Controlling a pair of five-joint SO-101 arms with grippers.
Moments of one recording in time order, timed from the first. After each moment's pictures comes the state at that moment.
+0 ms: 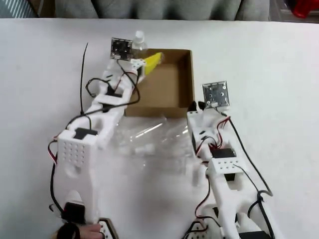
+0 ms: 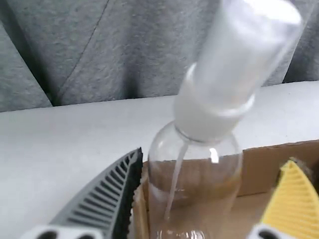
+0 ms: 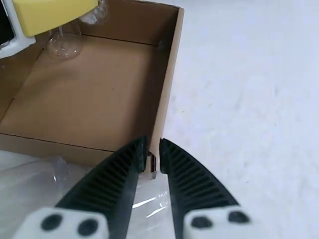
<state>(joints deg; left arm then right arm) 5.1 43.8 3.3 -24.5 2.9 -8.2 -33.2 70.9 0.8 5.1</state>
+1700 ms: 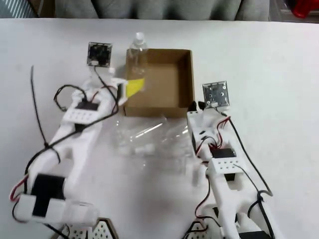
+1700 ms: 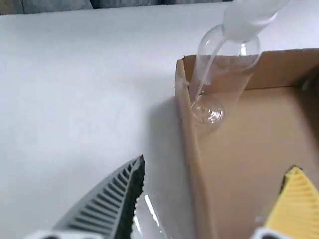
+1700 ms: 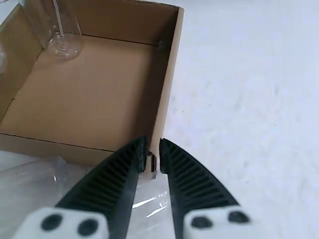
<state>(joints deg) 1.0 -3.2 38.6 11.9 4.0 -8.2 -33.2 70.9 0.8 5.1</state>
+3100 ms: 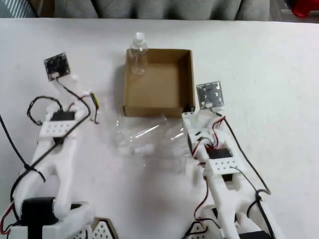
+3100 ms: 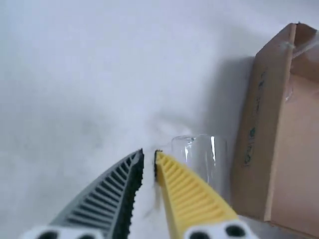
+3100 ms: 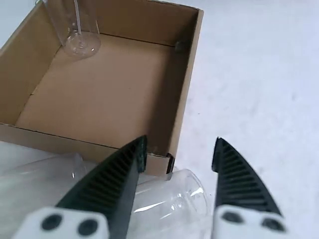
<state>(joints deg) -8.7 -15.1 46.9 25.7 20.8 -10.9 -33.2 70.9 0.8 5.1</state>
